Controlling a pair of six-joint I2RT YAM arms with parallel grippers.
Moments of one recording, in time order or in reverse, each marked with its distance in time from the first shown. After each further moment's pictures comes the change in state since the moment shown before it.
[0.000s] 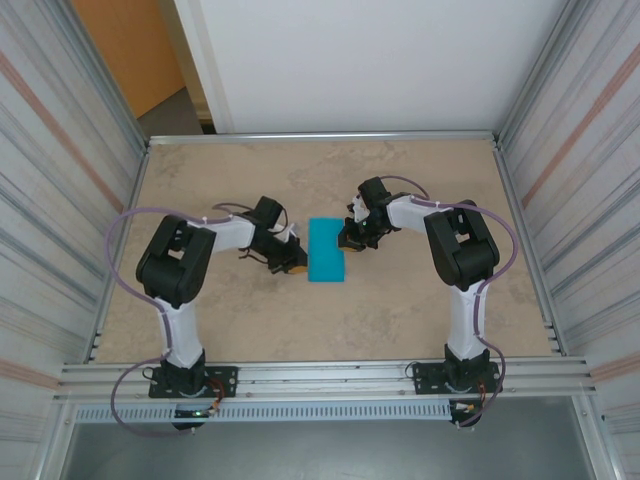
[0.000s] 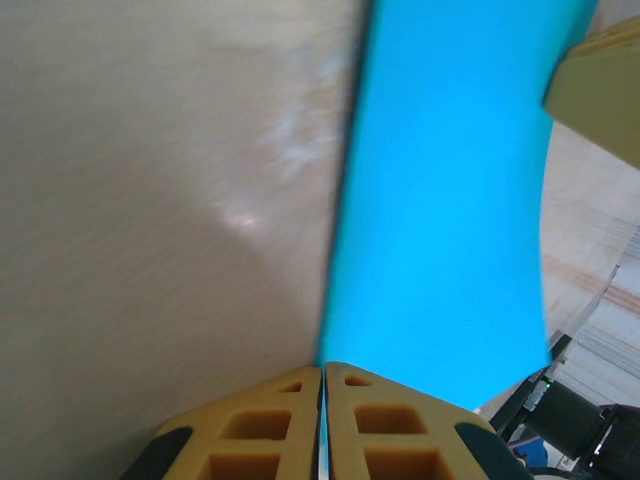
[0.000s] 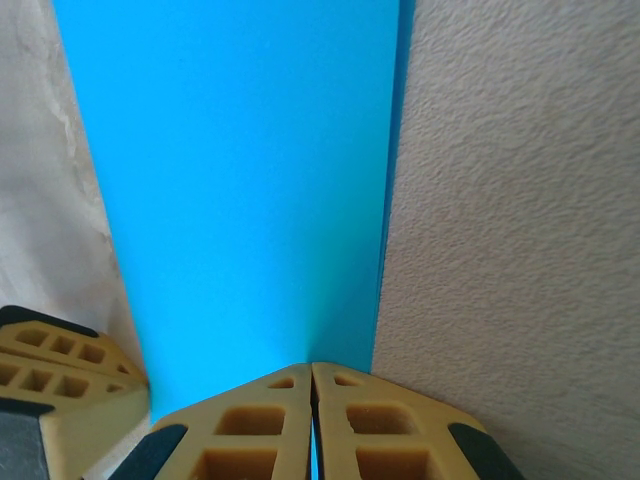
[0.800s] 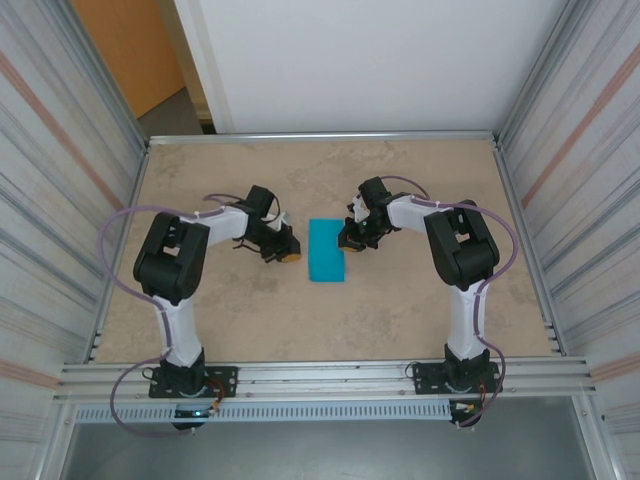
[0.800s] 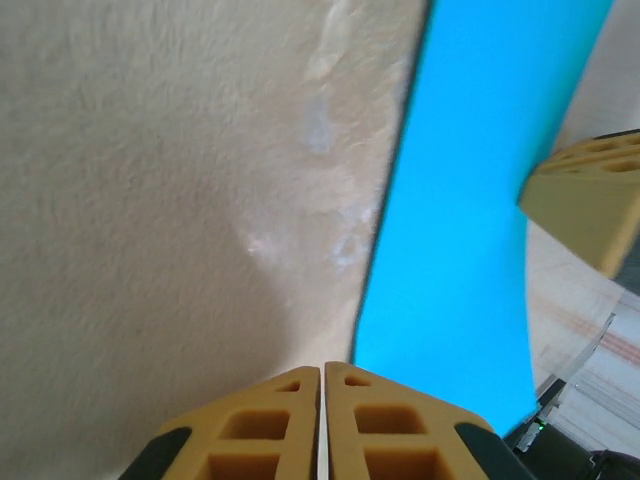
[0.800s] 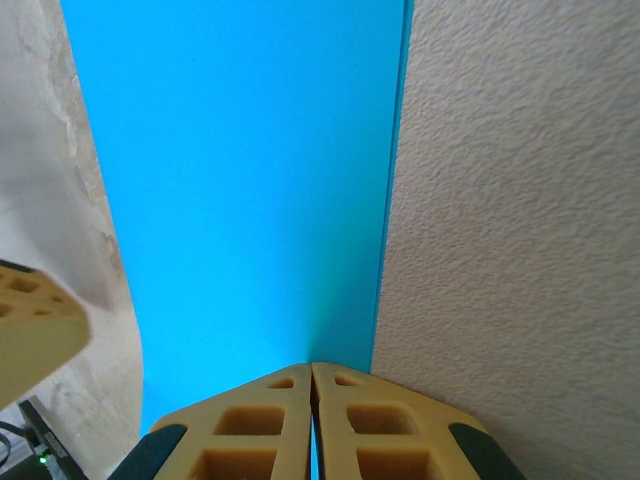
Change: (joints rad) left arm 0.043 0.007 0.099 -0.061 -0.032 -0.001; right arm -0.003 0.000 0.001 0.000 -0.006 0.000
